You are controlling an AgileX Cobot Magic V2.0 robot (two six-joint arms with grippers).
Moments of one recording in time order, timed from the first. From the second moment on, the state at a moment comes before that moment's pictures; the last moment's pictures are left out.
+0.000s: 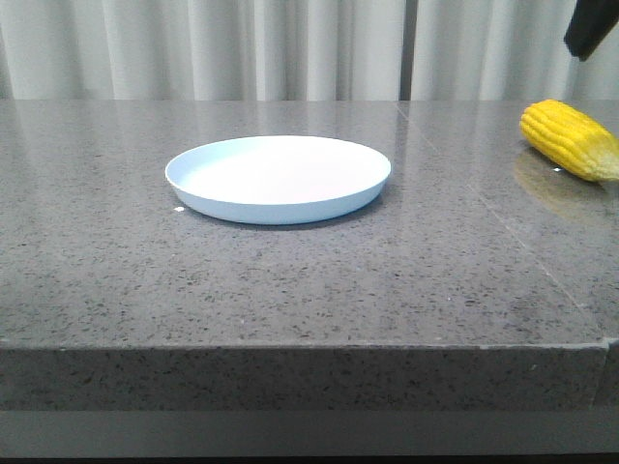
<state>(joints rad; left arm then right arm) -0.52 0.75 -0.96 0.06 0.96 0.08 0.01 1.48 -1.31 0.13 0.79 -0.03</state>
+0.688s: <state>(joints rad) -0.52 0.75 -0.96 0.06 0.96 0.08 0.01 1.89 -1.57 0.07 0.84 0.02</state>
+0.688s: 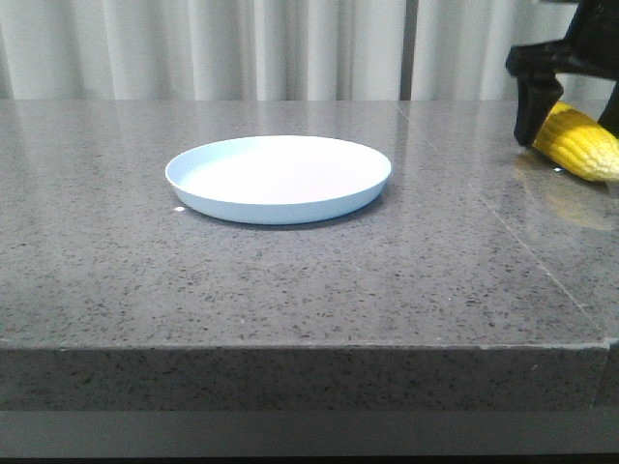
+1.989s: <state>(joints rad) -0.52 0.75 -0.96 0.06 0.96 0.08 0.54 1.89 -1.93 0.09 1.19 0.16</state>
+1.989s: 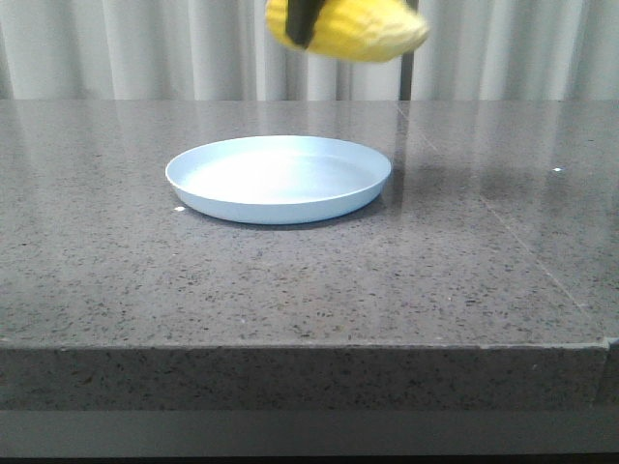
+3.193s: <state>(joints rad) -0.52 0.75 -0.96 0.06 0.96 0.08 0.55 1.61 -1.67 0.03 1.03 -0.02</state>
